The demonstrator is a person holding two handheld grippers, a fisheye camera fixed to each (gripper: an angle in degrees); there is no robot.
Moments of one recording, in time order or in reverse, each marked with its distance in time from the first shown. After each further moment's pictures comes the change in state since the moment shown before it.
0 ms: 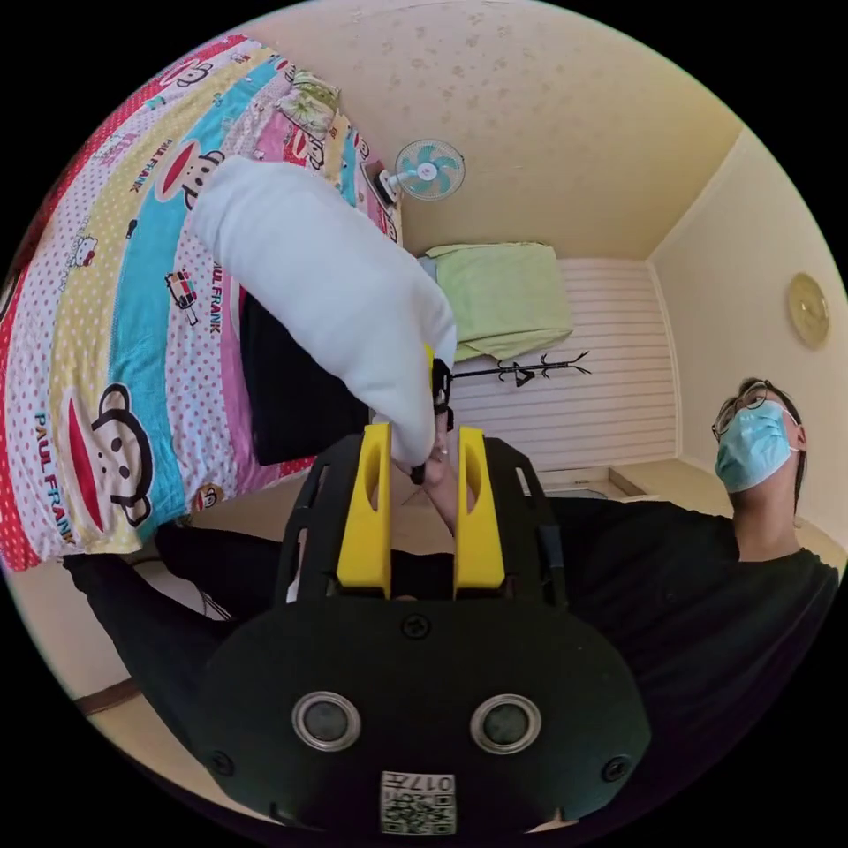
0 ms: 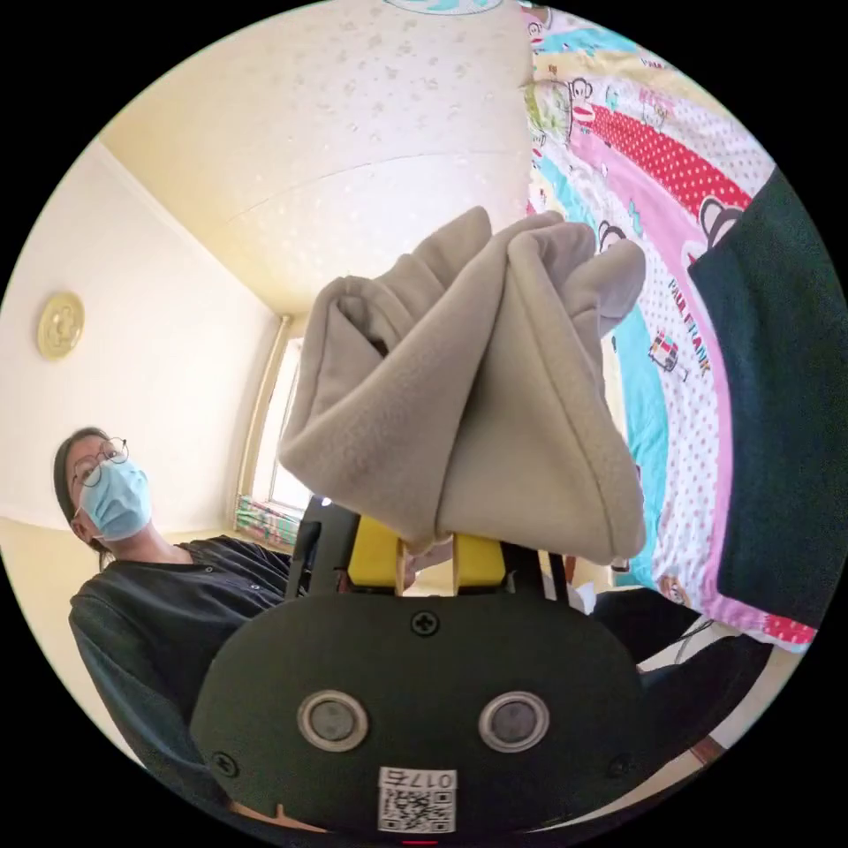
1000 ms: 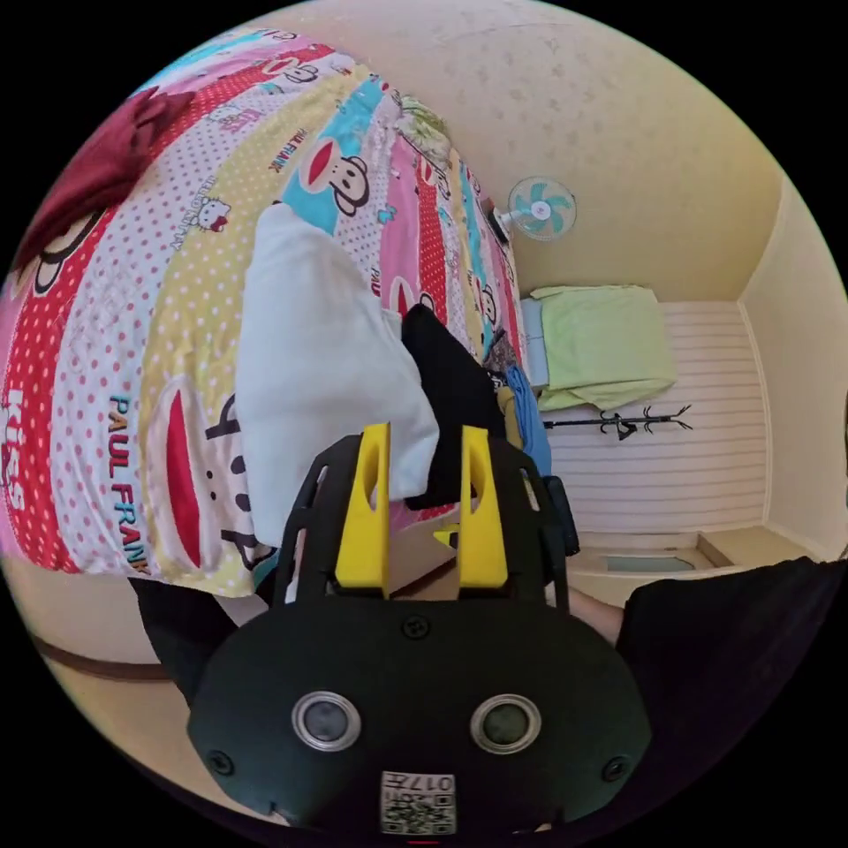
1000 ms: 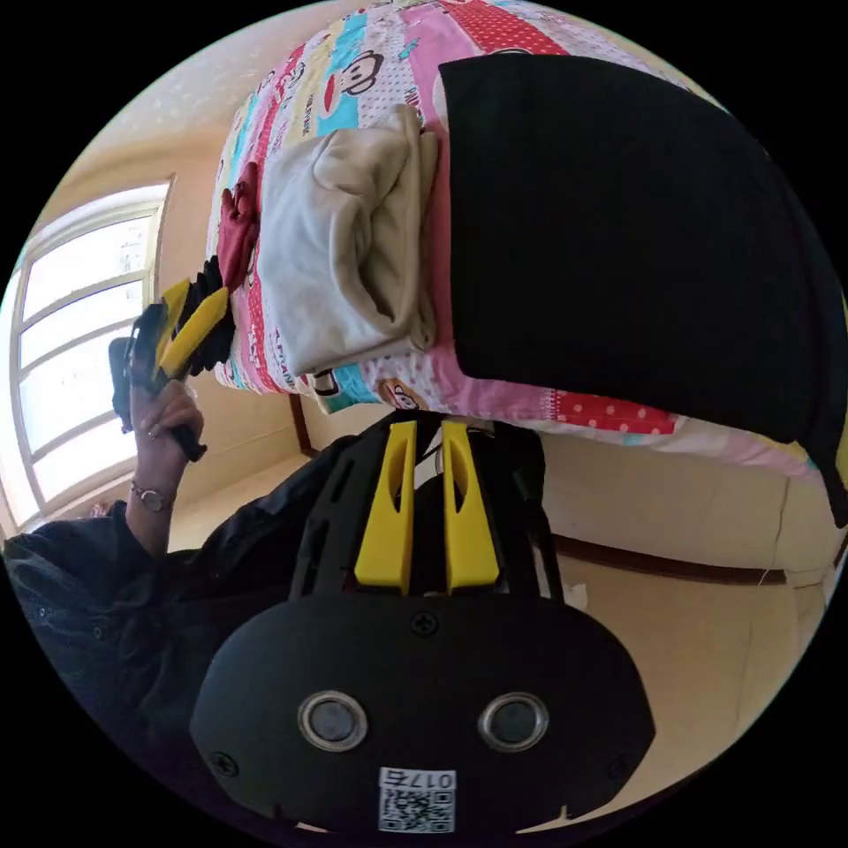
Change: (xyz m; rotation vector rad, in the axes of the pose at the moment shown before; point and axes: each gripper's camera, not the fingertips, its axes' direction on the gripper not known) left arm -0.206 0.000 0.031 0.182 -0.305 -0.164; right arm 0.069 0.123 0.115 -0.463 1.013 0.259
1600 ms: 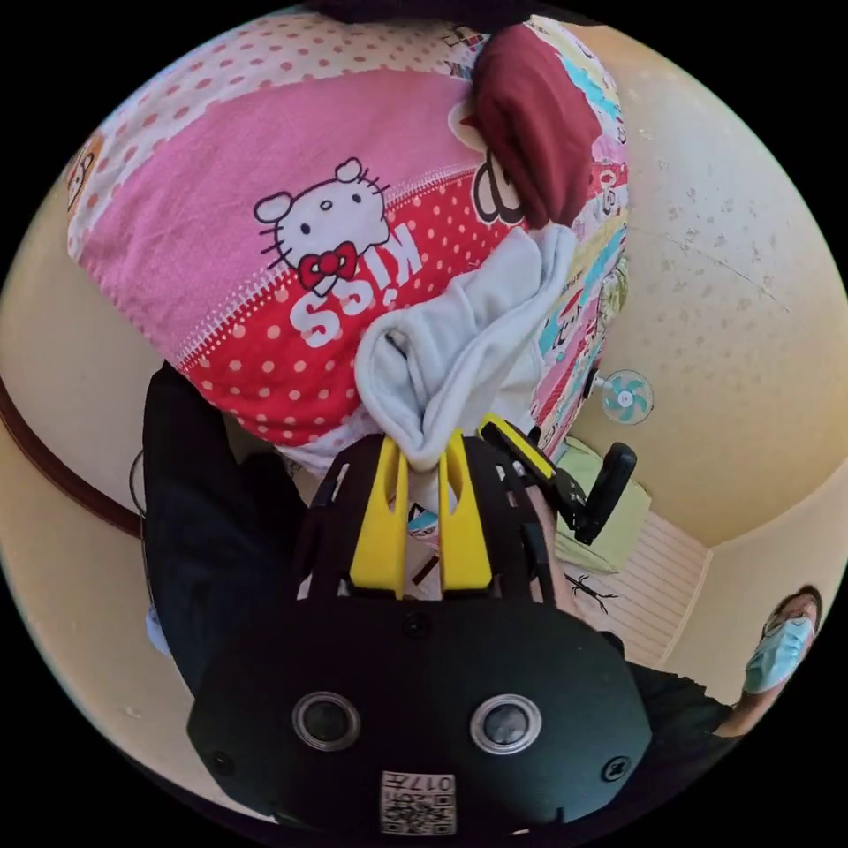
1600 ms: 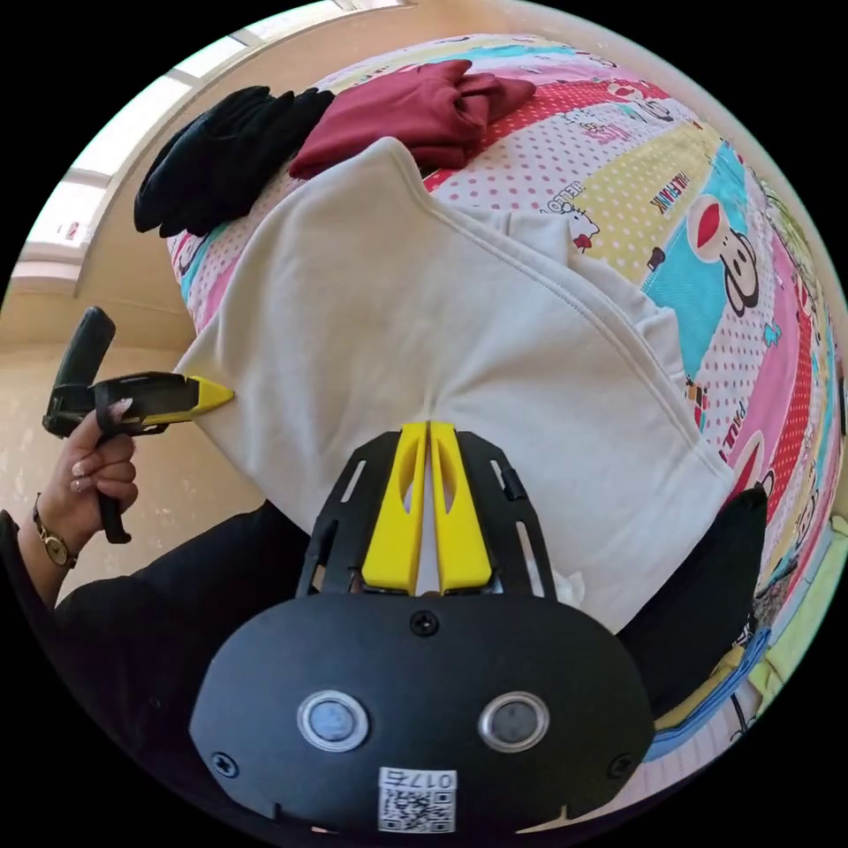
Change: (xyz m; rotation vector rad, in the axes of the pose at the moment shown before) left arm -0.196 -0.020 -0.148 0.090 0.103 -0.527; right arm -0.335 -0.147 0.203 -0.057 0.540 -0.639
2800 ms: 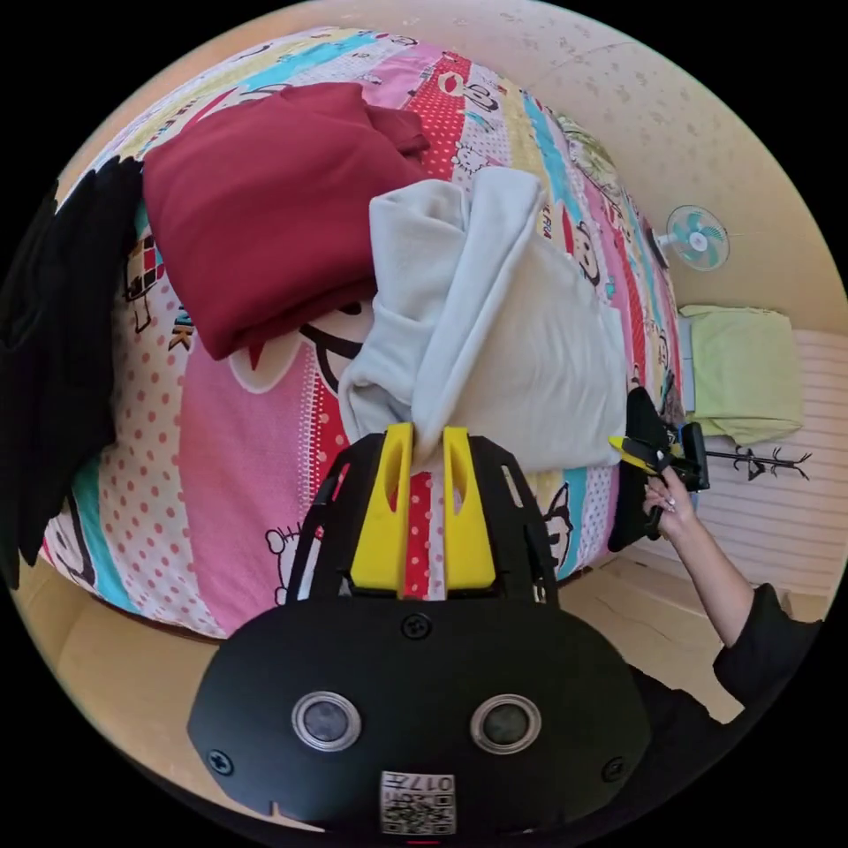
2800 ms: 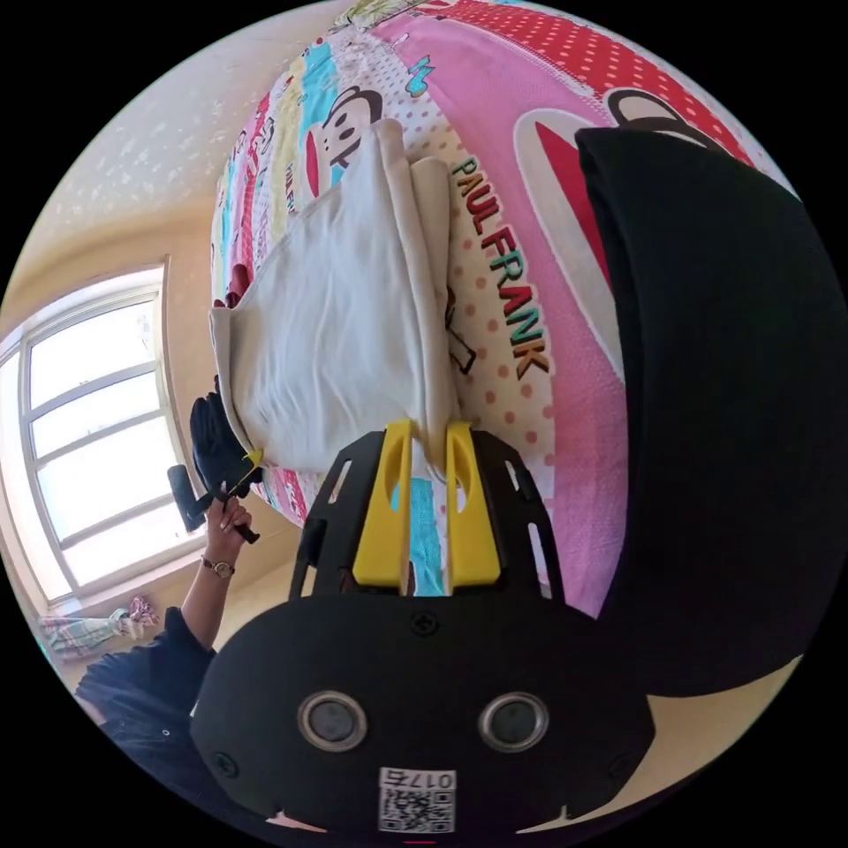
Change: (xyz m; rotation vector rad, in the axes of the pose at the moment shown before) left arm 0.217 -0.113 0.040 -0.054 -0.520 0.584; right arm 0.202 0.036 -0.053 0.188 -0.533 0.743
